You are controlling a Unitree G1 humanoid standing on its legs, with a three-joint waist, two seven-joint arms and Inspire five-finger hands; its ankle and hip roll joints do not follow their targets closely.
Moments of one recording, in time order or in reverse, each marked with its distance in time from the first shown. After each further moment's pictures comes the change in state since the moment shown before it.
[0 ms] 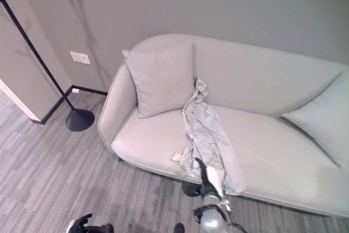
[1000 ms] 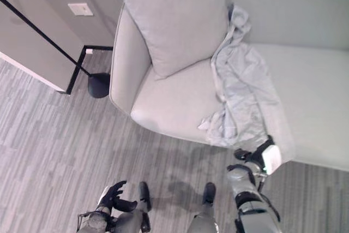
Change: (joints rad) left arm -0.130 -0.034 -0.311 -0.216 0.054 -0.070 0.021; right arm -0.680 -0.117 -0.168 0.673 0.338 -0.028 -0.336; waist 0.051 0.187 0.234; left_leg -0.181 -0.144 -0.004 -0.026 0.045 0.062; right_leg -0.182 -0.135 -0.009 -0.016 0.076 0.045
